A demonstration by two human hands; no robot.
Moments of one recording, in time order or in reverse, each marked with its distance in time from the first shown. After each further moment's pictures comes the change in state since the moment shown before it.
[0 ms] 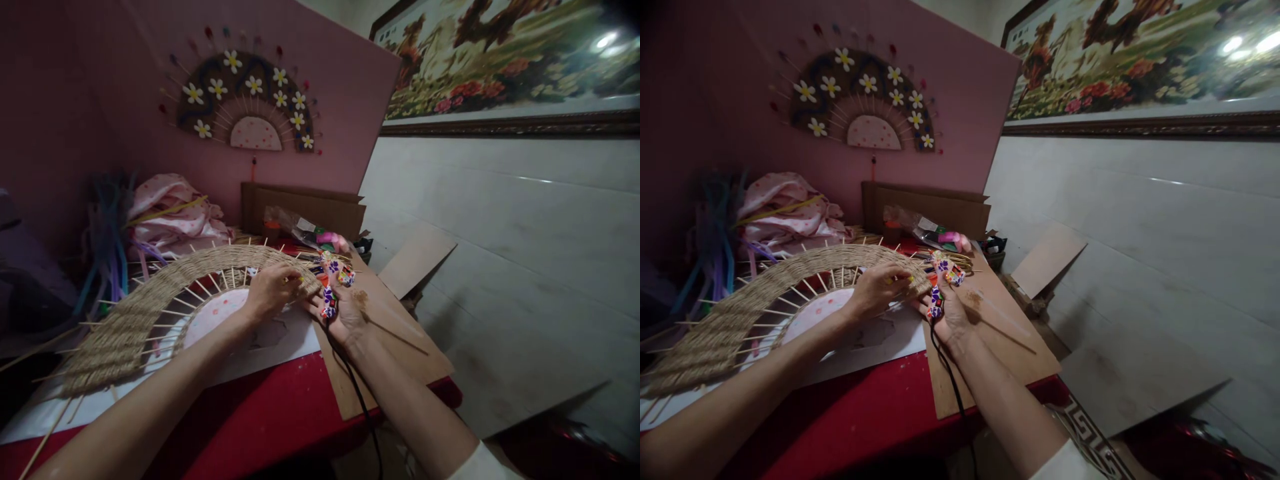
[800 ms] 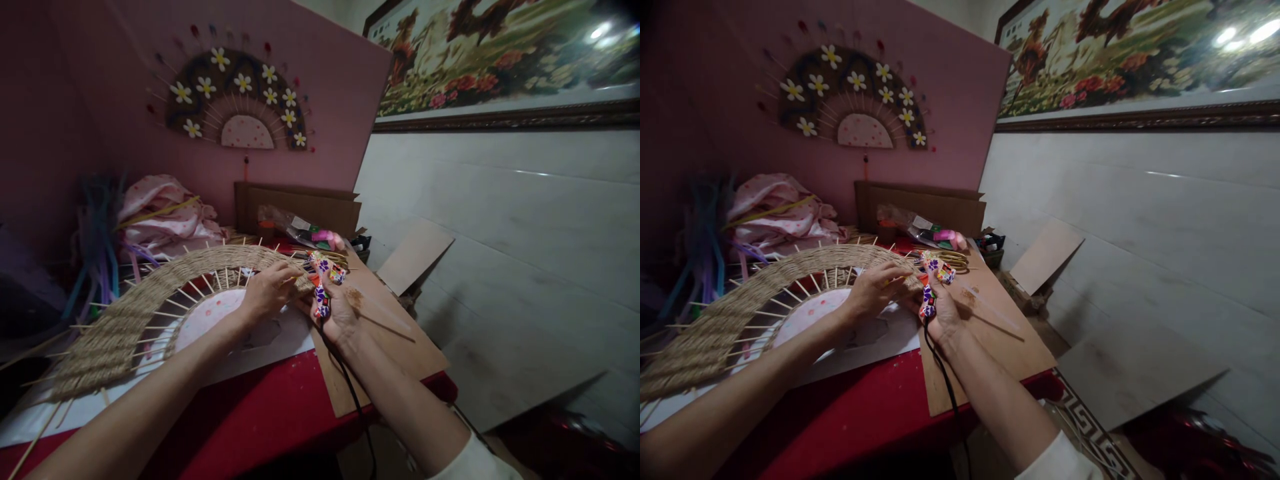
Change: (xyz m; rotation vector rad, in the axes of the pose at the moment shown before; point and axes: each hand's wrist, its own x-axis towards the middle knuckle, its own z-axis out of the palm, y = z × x) left_hand -0.002 0.002 0.004 0.055 -0.034 0.134; right_hand -0.001 0.001 0.006 0.018 0.017 0.008
